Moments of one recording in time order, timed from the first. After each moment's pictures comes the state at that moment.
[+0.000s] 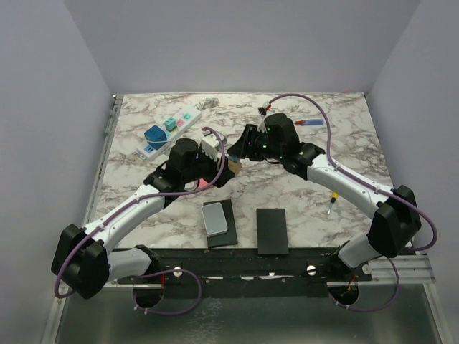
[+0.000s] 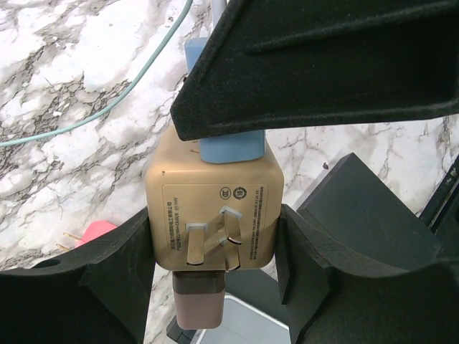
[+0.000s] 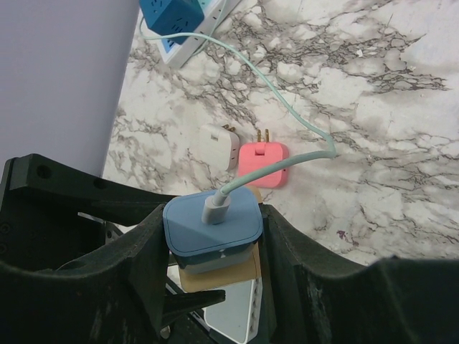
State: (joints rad) left arm -0.59 1.19 0.81 -0.06 0.33 -0.09; right arm 0.69 1.52 1.22 -0.18 -0.12 0.68
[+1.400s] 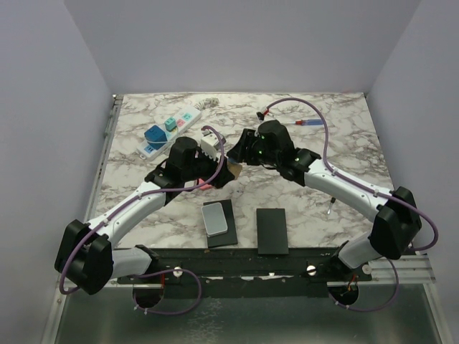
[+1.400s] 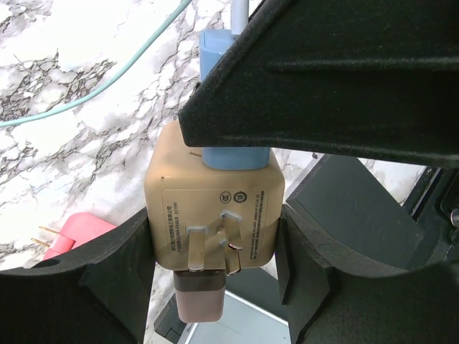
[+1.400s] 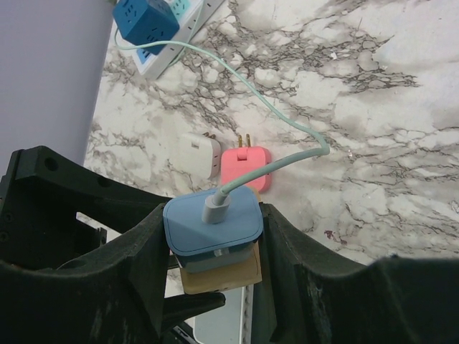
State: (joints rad) left arm -0.54 1.22 0.82 -0.07 0.40 -0.13; right arm 0.76 1.50 1.19 -0.17 0.05 0.69
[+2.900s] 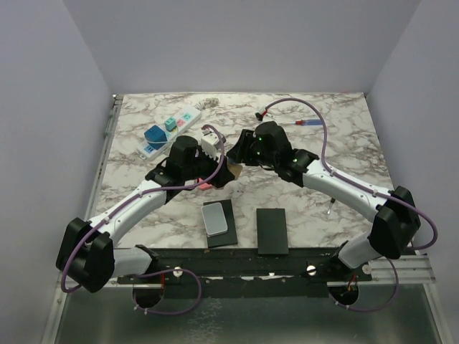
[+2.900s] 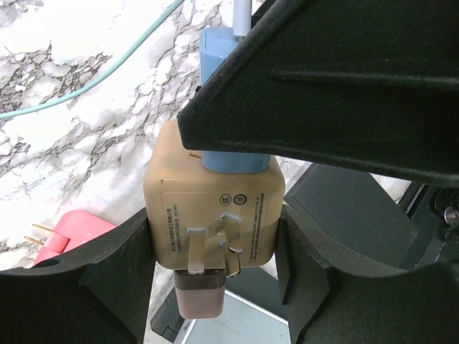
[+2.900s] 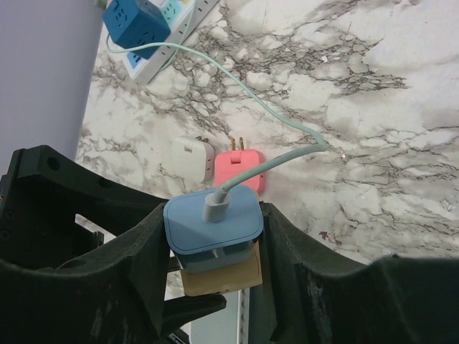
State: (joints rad) left arm -0.54 1.24 0.83 -0.08 0.41 -0.14; right arm 0.78 1.51 1.20 -0.18 0.08 0.70
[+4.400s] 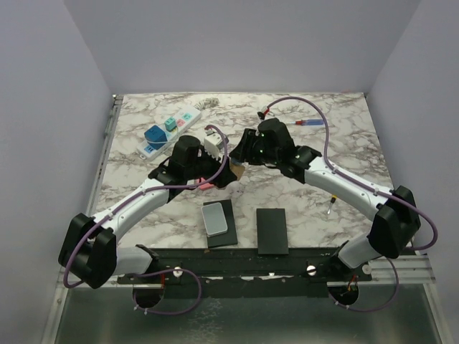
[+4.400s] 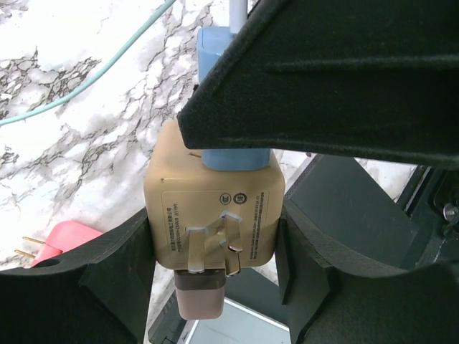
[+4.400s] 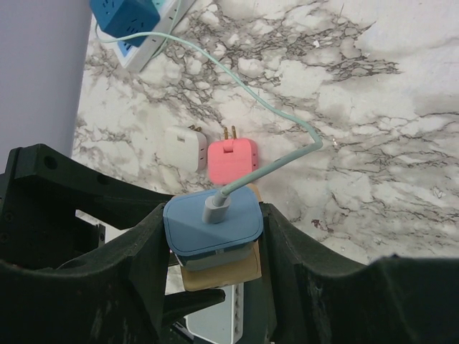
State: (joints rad) left arm -0.54 1.28 0.83 -0.06 0.43 -0.12; right arm 0.73 1.52 1.23 -0.25 0.01 0.69
